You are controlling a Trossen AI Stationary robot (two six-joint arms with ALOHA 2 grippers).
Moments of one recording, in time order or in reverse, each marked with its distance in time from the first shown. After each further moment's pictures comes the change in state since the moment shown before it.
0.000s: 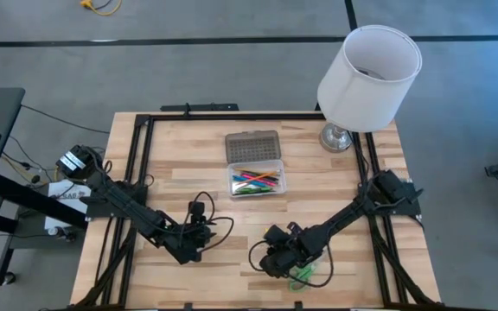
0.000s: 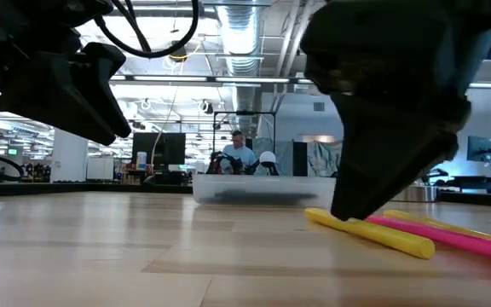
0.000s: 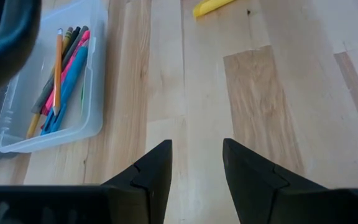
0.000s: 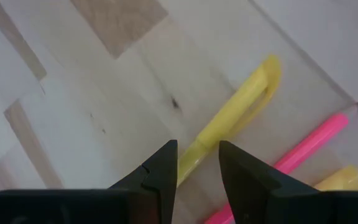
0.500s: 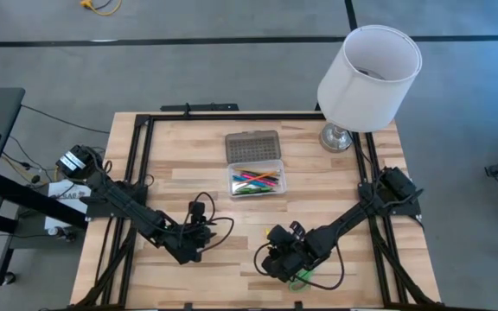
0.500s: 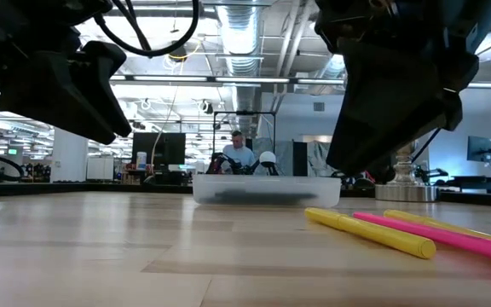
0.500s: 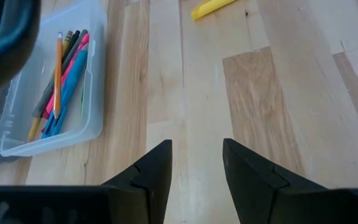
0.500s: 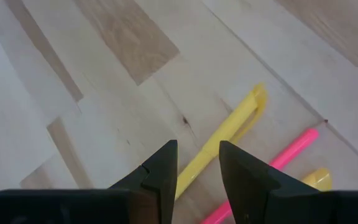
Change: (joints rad) left arm 0.000 0.000 0.000 0.005 -0.001 0.016; right arm 0.040 -0.064 0.000 -0.021 0.117 0.017
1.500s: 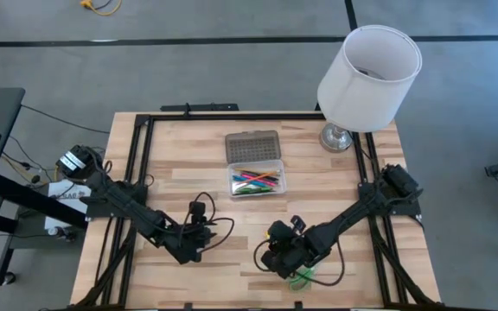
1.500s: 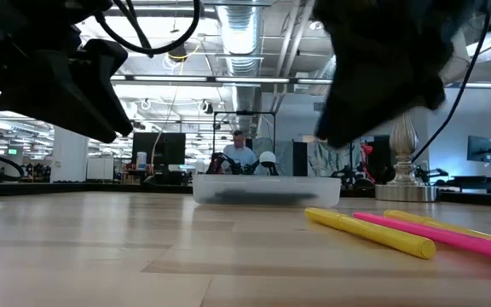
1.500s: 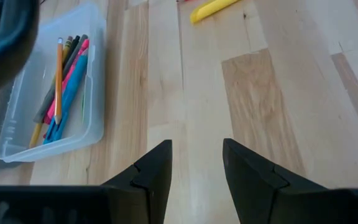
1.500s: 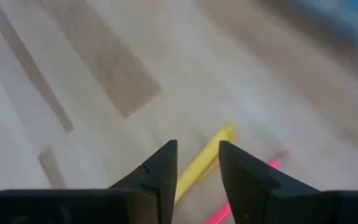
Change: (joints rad) left arm 0.000 0.000 0.000 0.011 -0.001 0.027; right arm -0.020 -0.032 0.003 -0.051 0.070 -0.025
